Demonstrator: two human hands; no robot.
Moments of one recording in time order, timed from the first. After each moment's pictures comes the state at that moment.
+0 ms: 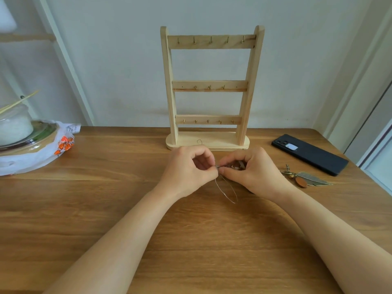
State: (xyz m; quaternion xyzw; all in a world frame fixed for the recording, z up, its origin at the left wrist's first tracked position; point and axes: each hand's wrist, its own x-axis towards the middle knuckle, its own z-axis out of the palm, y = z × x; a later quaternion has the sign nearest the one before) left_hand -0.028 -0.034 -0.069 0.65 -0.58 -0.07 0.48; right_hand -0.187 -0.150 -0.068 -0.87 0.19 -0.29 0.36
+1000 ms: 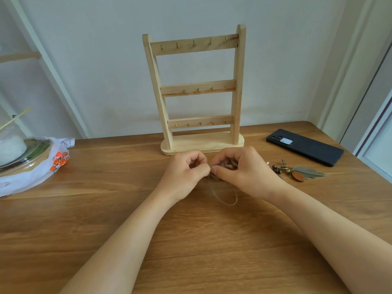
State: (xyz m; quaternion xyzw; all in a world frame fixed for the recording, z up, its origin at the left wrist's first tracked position) left_hand -0.027 -0.042 -0.068 0.64 -0.54 -0.23 0.49; right_hand -0.184 -0.138 -0.064 -0.86 0.20 -0.30 0.37
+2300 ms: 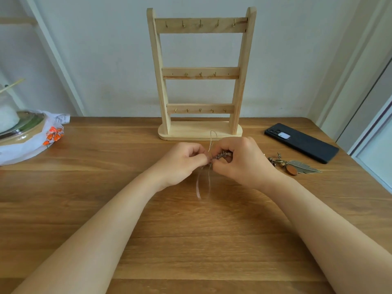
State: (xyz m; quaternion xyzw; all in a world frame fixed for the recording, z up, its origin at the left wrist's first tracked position) left_hand -0.024 -0.039 -0.065 0.68 -0.55 -0.30 0.40; right_hand -0.184 -0.141 -0.066 -0.91 0.20 -0.28 0.23
